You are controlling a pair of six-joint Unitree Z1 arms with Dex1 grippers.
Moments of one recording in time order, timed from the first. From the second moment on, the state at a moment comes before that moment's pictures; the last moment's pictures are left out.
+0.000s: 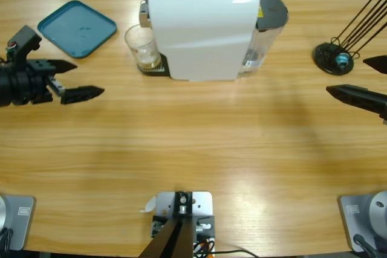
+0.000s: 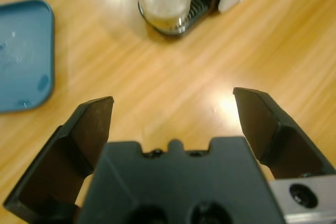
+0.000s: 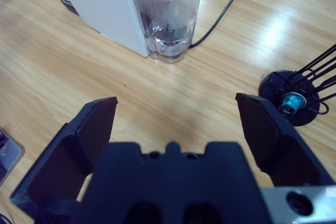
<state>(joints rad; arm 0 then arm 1) -0.68 1.34 -0.53 -0.08 -0.11 0.09 0.51 0.89 -0.53 0.22 0.04 -0.01</state>
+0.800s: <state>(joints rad) -0.69 1.72 -0.45 -0.85 -0.11 0.08 0.58 0.89 -0.53 0.22 0.04 -0.01</state>
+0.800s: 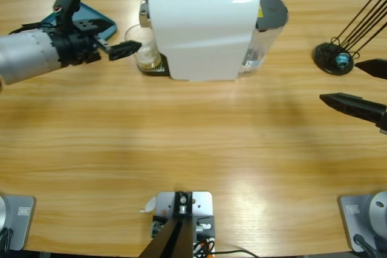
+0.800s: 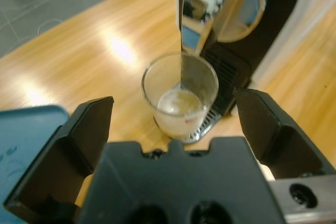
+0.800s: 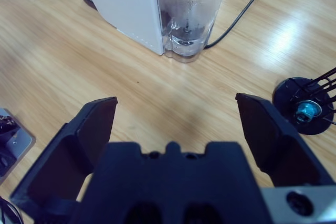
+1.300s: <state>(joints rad) -0.69 1.96 -0.34 -1.32 -0.18 0.03 0.58 0.89 -0.53 0.22 0.04 -0.01</state>
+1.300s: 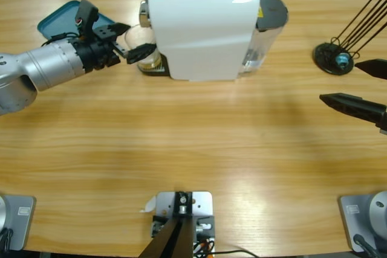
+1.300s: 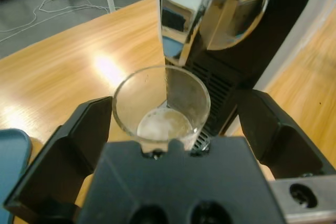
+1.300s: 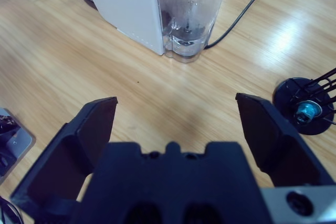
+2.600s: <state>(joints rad) -0.61 2.04 -0.40 -1.32 -0.32 0.01 0.58 0.89 -0.53 0.22 0.04 -0.01</state>
